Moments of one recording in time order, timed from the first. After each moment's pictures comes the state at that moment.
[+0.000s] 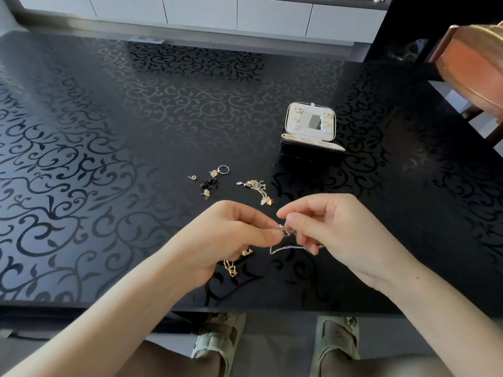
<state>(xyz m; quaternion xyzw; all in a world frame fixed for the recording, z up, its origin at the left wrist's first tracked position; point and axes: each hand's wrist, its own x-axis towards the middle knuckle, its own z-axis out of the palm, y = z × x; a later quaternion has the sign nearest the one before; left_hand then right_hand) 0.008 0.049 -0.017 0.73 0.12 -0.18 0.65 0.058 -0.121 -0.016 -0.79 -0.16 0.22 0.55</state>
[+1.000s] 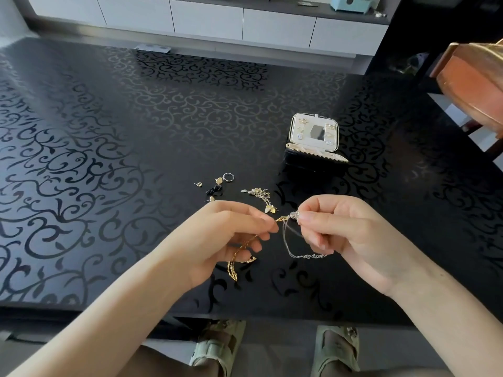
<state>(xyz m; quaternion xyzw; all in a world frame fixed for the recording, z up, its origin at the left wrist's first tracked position) 0.008 0.058 -0.009 0.66 0.15 -0.17 0.72 0.061 -0.123 0.005 -0.70 -0.19 0.30 0.61</state>
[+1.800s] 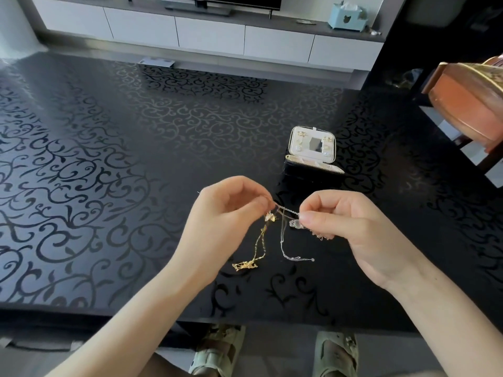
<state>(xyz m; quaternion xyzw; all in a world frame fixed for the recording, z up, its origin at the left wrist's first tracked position) 0.006 0.049 -0.001 0.73 0.08 0.11 0.67 0.062 -0.122 0.020 -0.74 -0.24 0.23 0.58</state>
